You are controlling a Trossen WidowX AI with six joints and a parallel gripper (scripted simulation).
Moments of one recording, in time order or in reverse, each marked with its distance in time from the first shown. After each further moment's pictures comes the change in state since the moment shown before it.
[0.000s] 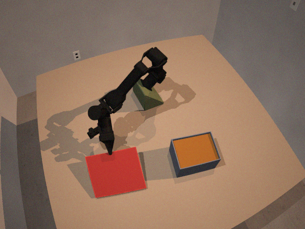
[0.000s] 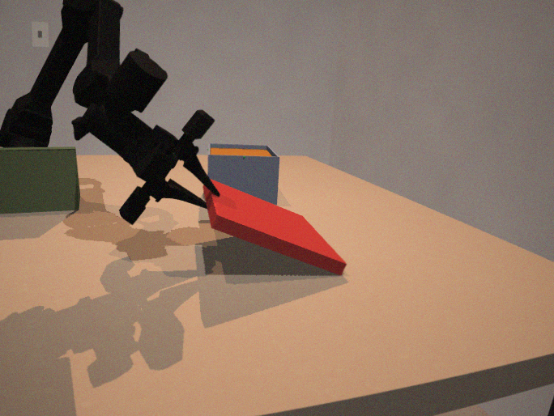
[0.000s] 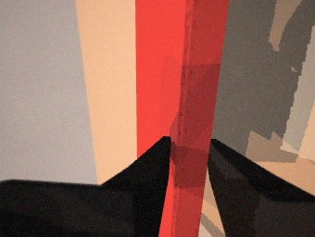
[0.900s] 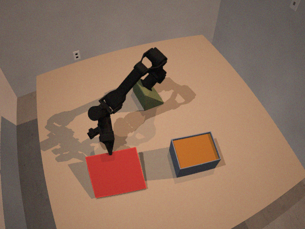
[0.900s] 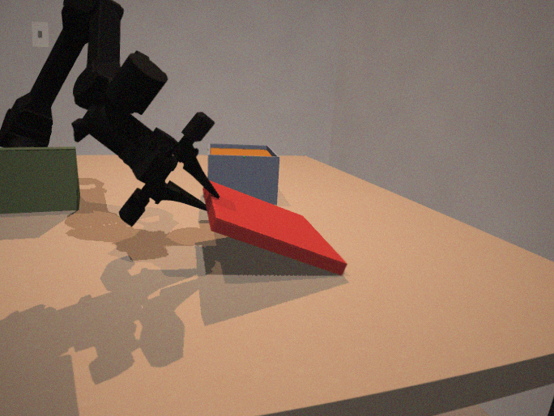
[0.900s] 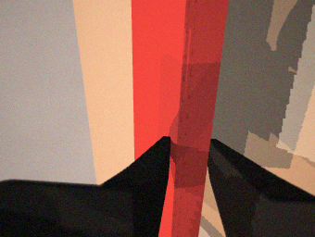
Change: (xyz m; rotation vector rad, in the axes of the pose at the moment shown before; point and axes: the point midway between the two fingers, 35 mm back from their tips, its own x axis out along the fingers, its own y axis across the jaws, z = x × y) arm 0.001 -0.003 0.000 0.003 0.002 -0.005
